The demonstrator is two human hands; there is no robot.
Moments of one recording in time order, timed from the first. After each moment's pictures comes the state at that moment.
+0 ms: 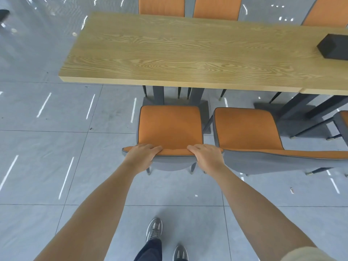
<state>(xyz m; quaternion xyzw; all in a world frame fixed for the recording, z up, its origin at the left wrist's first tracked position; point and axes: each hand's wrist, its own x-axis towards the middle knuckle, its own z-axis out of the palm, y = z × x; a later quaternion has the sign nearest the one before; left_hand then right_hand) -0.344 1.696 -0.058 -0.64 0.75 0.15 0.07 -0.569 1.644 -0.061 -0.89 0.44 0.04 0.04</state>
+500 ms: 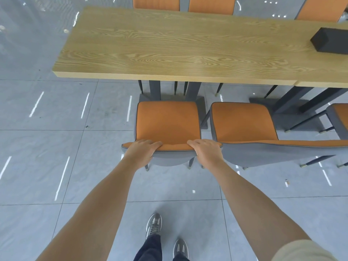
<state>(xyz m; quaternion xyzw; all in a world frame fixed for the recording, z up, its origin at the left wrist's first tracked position) -0.347 1.704 -0.063 -0.63 0.76 0.15 0.08 -0.570 1.658 -0.061 -0.87 0.48 0.05 0.04</state>
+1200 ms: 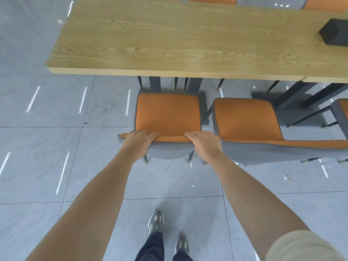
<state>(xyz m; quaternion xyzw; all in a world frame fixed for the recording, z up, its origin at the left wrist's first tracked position) -0.326 1.676 -0.058 -0.66 0.74 0.12 0.09 -0.545 1.632 -0.063 -0.88 0.47 0.02 0.04</state>
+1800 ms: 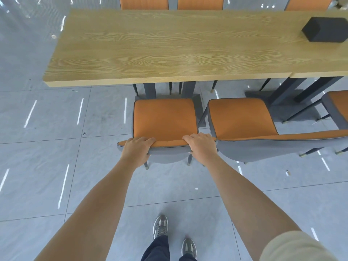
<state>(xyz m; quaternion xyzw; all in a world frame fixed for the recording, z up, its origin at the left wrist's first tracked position) -0.332 1.685 -0.058 -0.67 0.73 0.12 0.07 -0.548 1.643 -0.064 -0.86 0.51 0.04 0.07</state>
